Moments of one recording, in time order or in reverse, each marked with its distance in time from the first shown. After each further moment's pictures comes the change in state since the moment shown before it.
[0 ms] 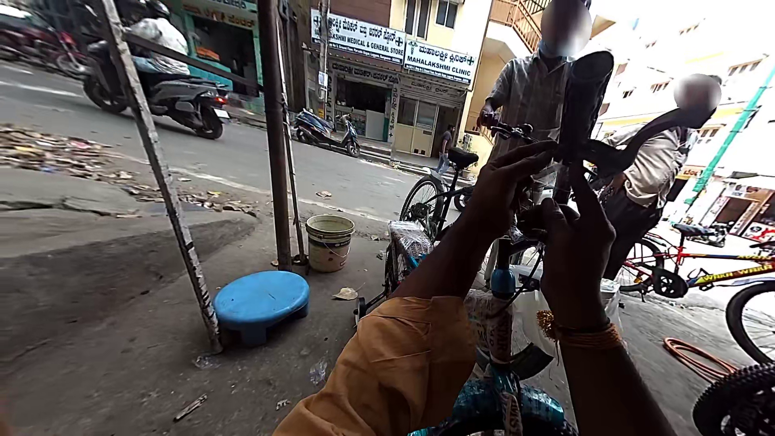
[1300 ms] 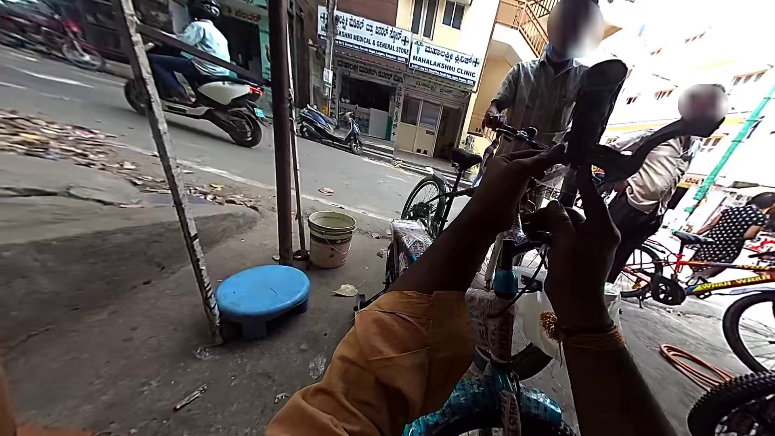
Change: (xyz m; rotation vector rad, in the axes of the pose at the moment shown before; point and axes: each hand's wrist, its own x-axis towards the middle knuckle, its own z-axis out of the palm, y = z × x) left_hand 0.000 0.022 0.009 0.234 0.101 -0.118; right_hand 0.006 0.000 0.005 -0.003 0.031 -0.033
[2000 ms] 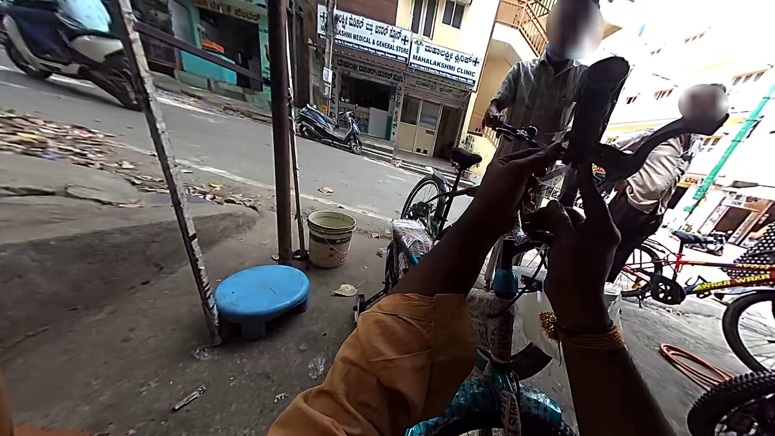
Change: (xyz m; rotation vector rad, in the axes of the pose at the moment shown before) left_hand 0.004 -0.010 0.001 -0.183 0.011 0.008; right_hand -0.007 -0.002 -0.003 -0.027 -0.031 0.014
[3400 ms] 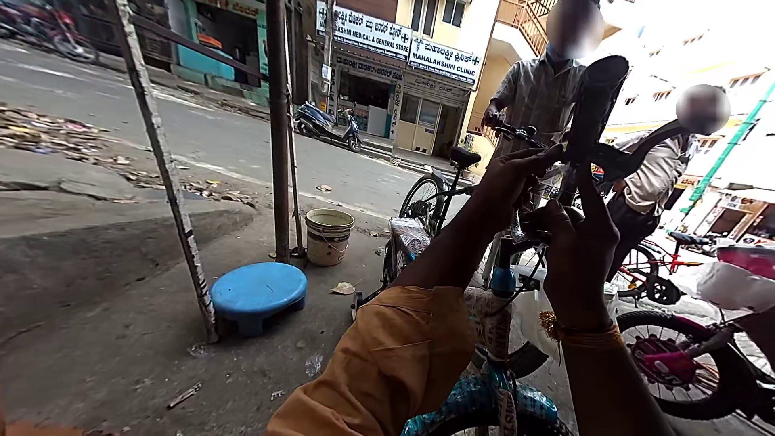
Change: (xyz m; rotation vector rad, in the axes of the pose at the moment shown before) left_hand 0.003 -0.001 -0.004 0.013 -0.073 -0.031; right_hand 0.001 0.001 -0.002 0.043 -0.015 0.023
